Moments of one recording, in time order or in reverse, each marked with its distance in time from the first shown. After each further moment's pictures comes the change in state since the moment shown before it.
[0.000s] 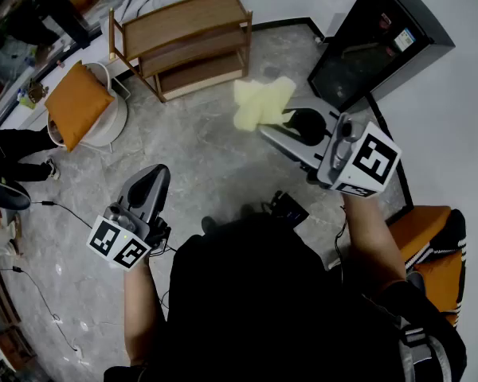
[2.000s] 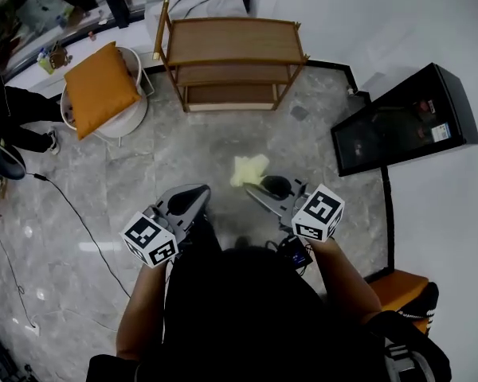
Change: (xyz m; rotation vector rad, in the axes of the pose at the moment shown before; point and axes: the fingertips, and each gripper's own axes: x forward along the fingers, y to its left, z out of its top) left arm 0.045 0.116 -0.044 -0.091 0.089 -0.007; right arm 0.139 -0.032 -0.175 0.289 0.292 0.074
